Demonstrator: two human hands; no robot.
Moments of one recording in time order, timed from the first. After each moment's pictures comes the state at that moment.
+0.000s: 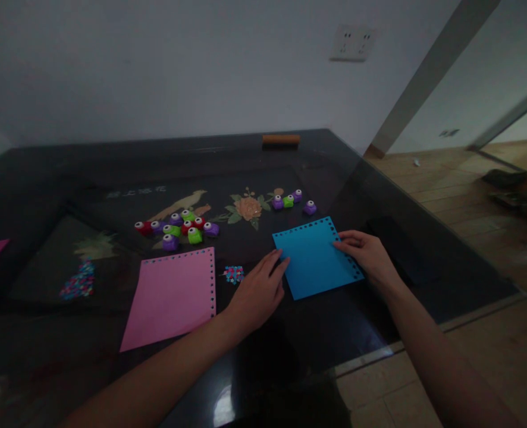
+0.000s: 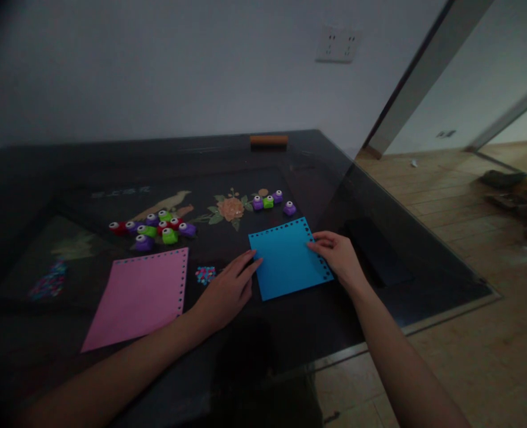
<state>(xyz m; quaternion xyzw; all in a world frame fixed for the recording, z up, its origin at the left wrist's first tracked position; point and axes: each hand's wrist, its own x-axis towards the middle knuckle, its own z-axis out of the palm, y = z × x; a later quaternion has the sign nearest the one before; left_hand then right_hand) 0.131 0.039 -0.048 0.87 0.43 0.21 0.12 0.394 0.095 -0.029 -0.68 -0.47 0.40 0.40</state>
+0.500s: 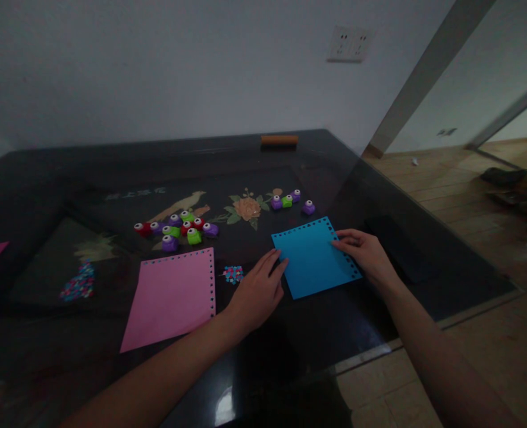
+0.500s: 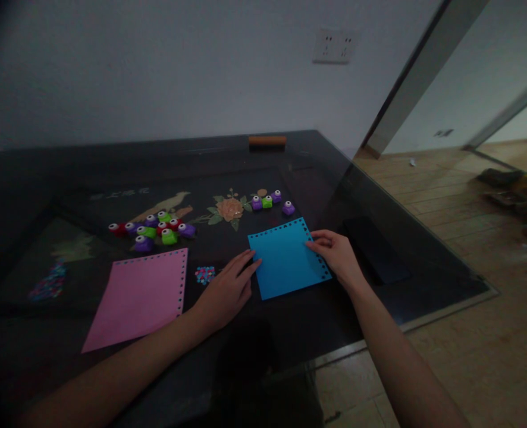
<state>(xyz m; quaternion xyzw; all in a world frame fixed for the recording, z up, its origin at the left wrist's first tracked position) 0.131 0.040 -0.051 0.87 0.43 0.21 0.11 0.396 0.095 -0.031 -0.66 -0.50 0.40 0.40</state>
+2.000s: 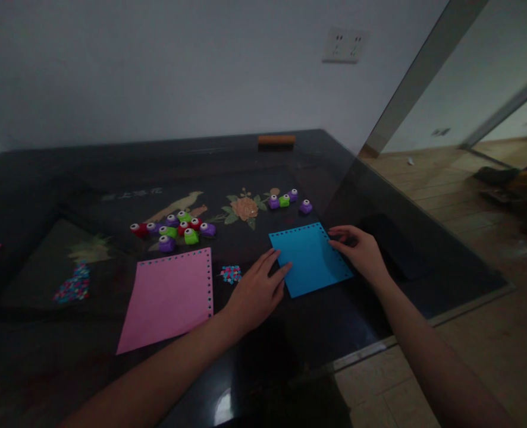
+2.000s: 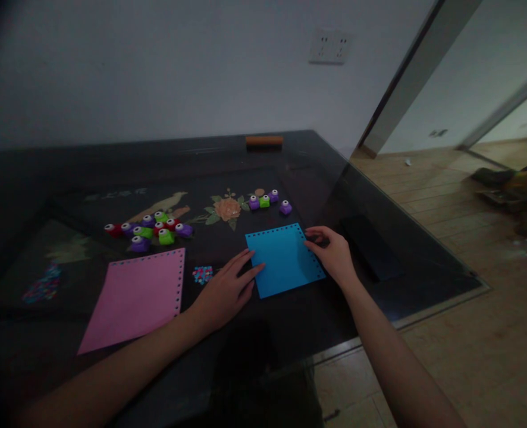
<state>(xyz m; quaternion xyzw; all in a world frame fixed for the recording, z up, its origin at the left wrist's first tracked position) 0.131 0.038 -0.044 0.88 0.41 0.20 0.10 0.400 0.096 -0.035 -0.63 -0.64 0.23 0.37</state>
